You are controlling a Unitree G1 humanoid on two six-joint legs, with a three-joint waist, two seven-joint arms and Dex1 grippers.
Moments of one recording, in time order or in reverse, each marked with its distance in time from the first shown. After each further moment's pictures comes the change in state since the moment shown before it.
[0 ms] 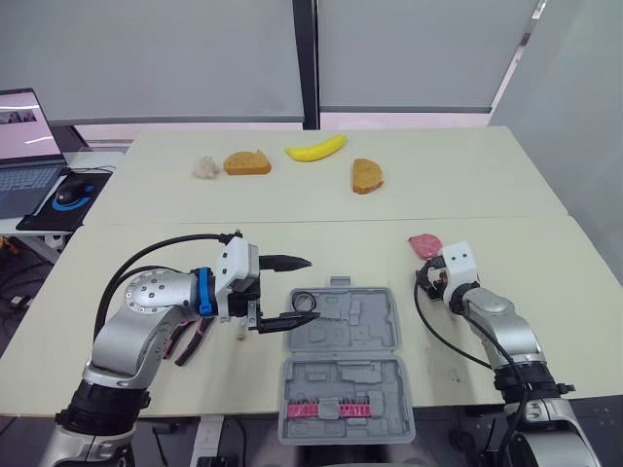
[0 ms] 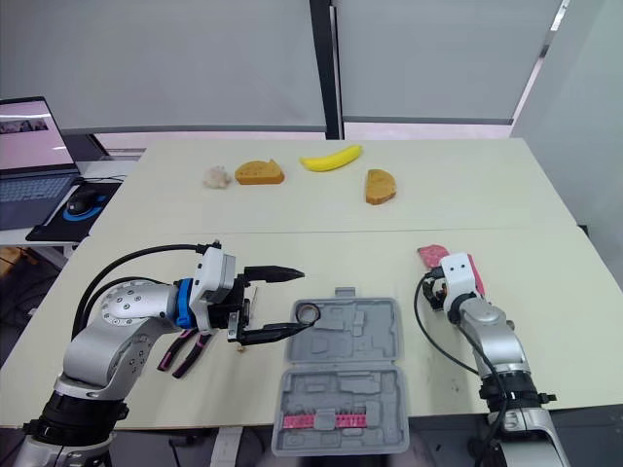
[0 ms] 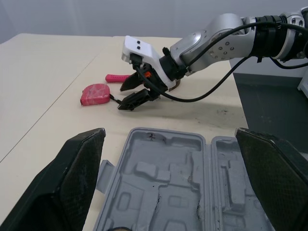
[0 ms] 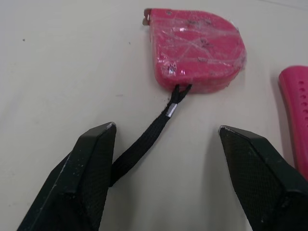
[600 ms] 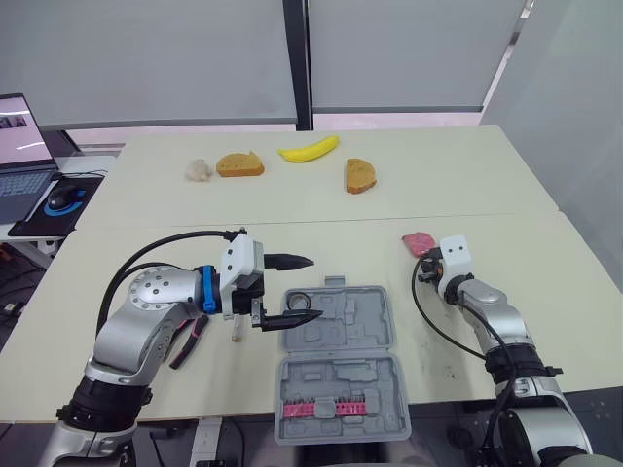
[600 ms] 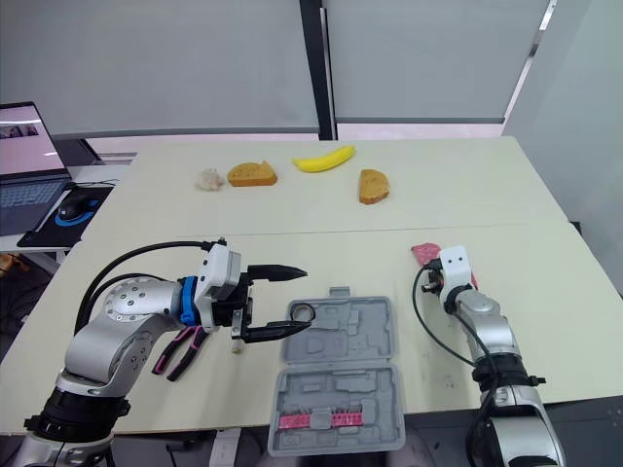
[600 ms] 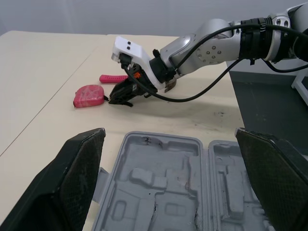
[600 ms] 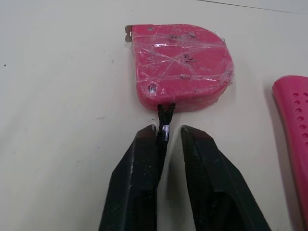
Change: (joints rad) left arm -0.023 0.004 -0.016 -0.008 -0.002 0.044 0.018; right arm -0.089 0.008 -0.027 0.175 0.010 -0.104 0.034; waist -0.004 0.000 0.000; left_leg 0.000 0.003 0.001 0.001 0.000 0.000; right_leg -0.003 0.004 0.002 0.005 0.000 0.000
